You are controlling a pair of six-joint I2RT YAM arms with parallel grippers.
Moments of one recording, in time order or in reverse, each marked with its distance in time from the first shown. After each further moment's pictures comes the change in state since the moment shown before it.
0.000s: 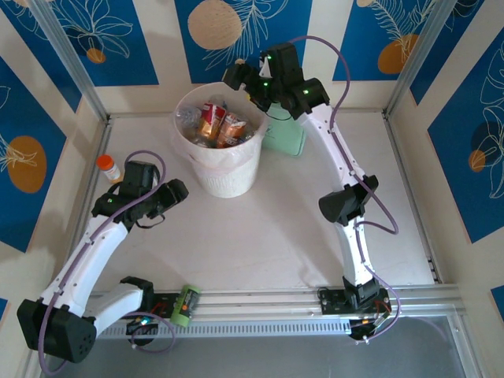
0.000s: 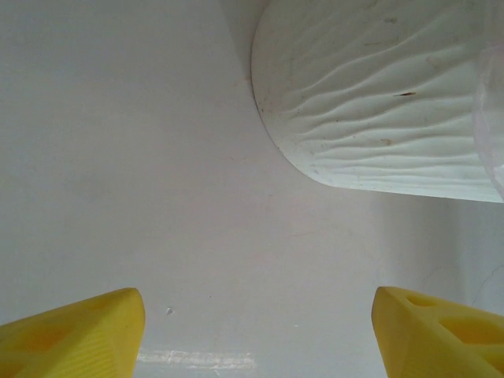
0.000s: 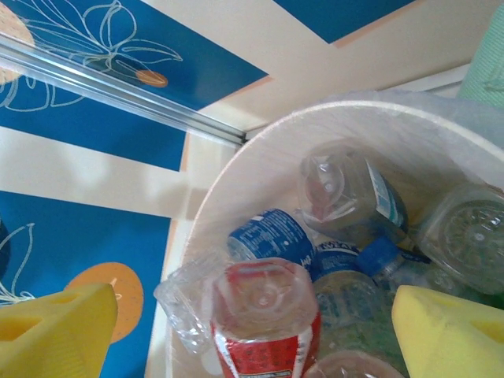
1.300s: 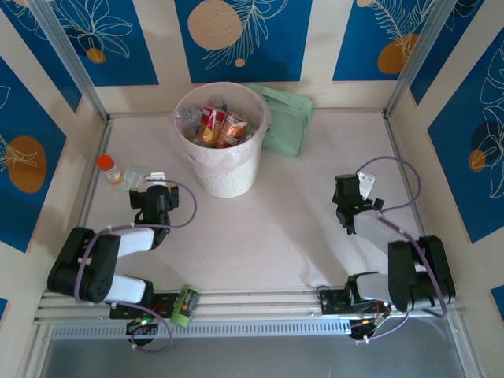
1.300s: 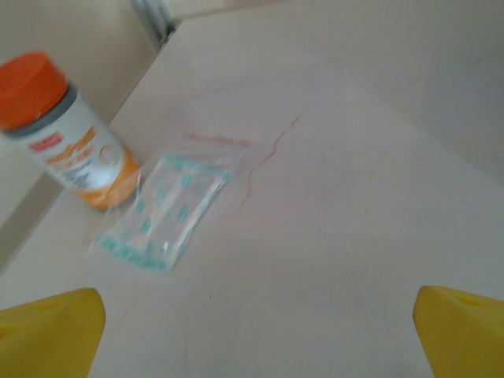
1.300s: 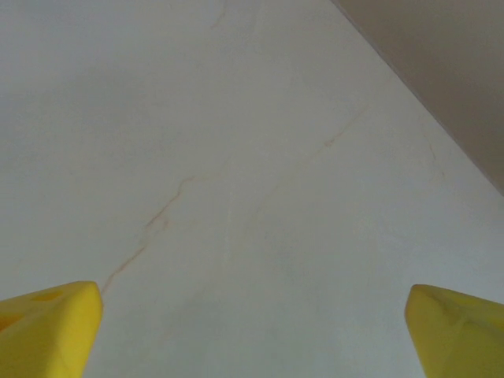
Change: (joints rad) left arm 0.026 0.409 -0.578 1.423 -0.650 0.748; right arm -0.384 -0.911 -2.185 0.915 0.920 -0.496
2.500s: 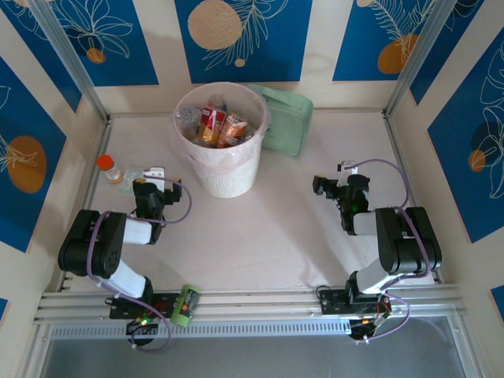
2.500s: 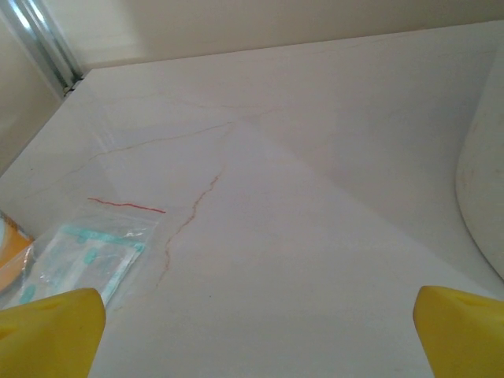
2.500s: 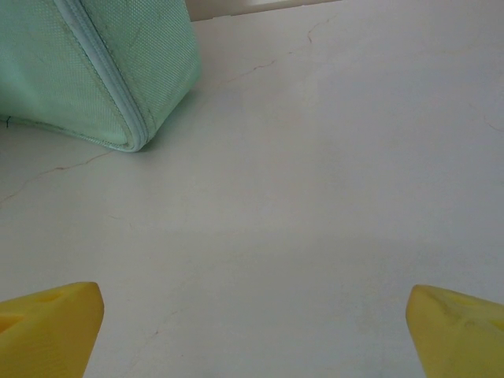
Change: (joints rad) left arm 0.130 0.149 0.003 0.270 0.361 0.043; right arm -0.111 0.237 -0.101 0.750 -0.708 -0.233
